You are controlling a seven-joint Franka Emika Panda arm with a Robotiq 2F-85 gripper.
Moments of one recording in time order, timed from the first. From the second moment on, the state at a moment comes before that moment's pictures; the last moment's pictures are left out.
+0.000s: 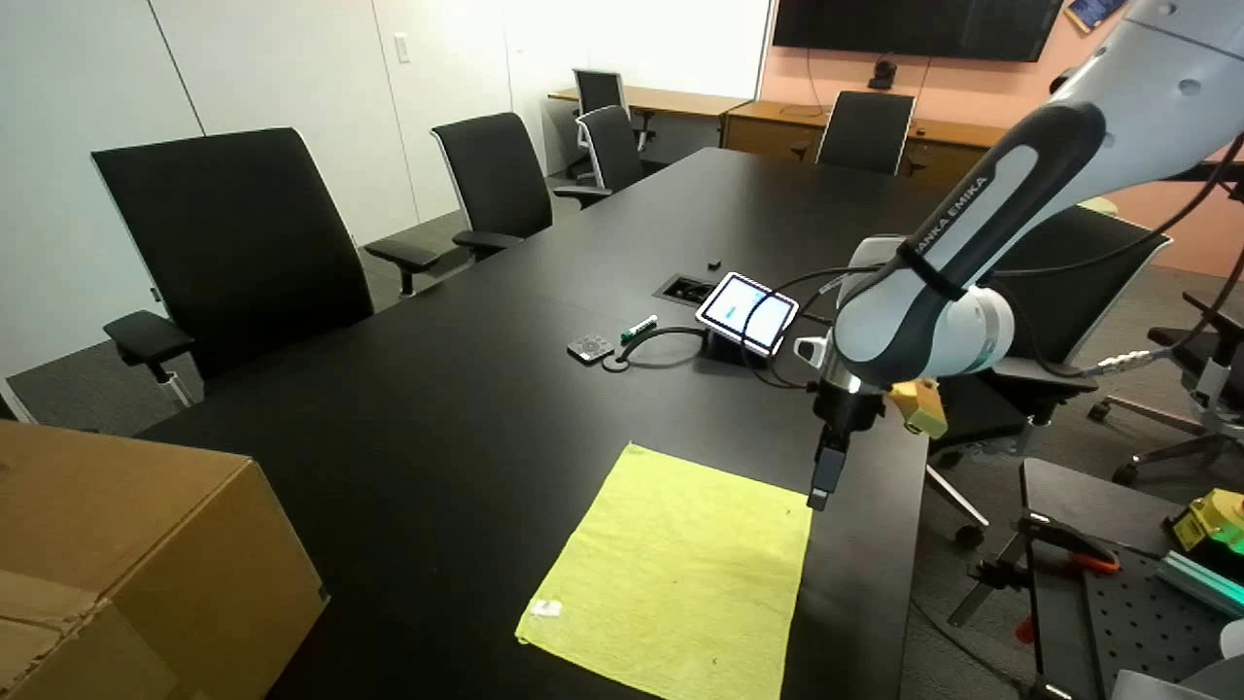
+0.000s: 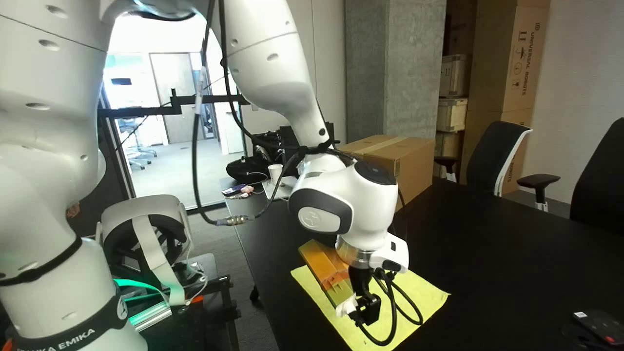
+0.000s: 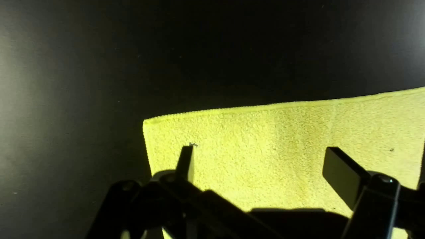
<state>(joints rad) -0.16 0.44 0.06 -2.41 0.53 2.76 -0.72</state>
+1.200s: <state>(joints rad) -0.32 0.79 0.13 -2.21 0.08 3.01 -0.41</state>
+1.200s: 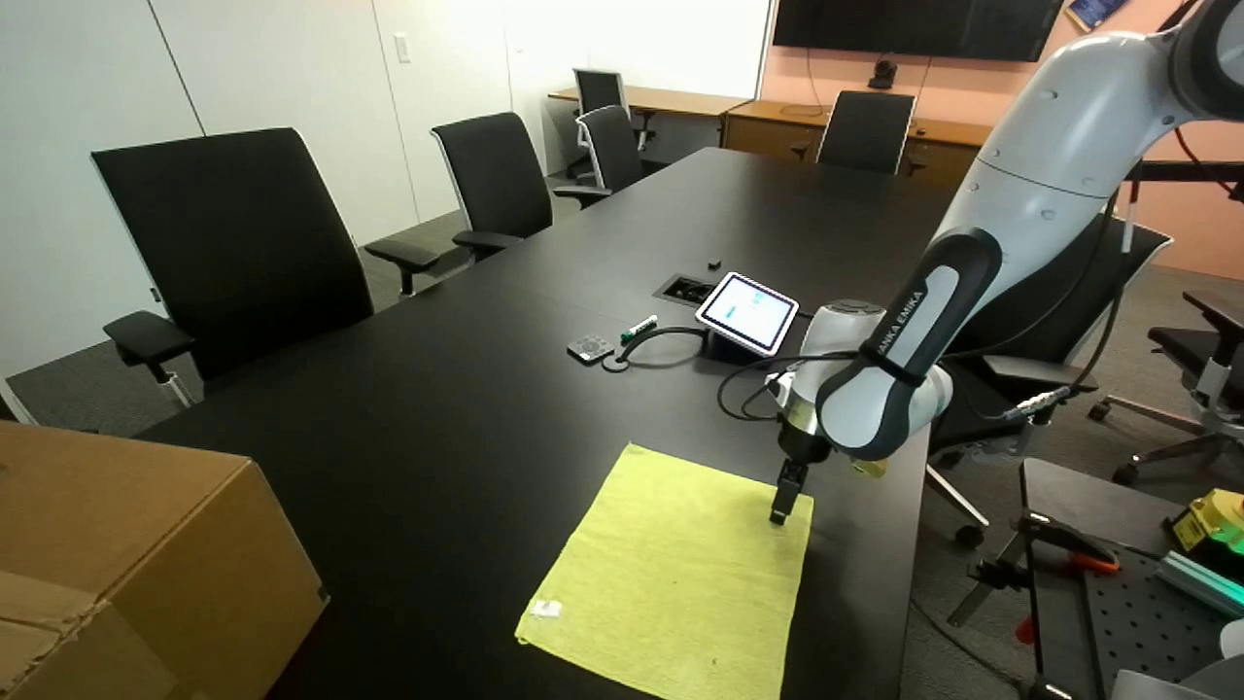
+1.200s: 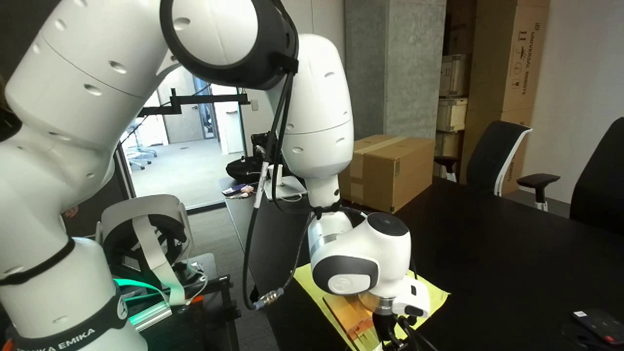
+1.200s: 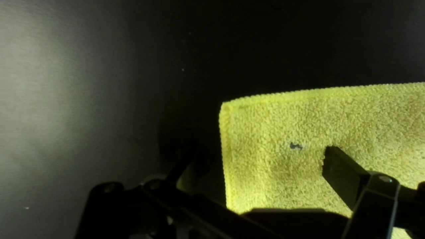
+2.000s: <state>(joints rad) -0.24 0.78 0.09 -2.21 0.01 3.00 -0.31</state>
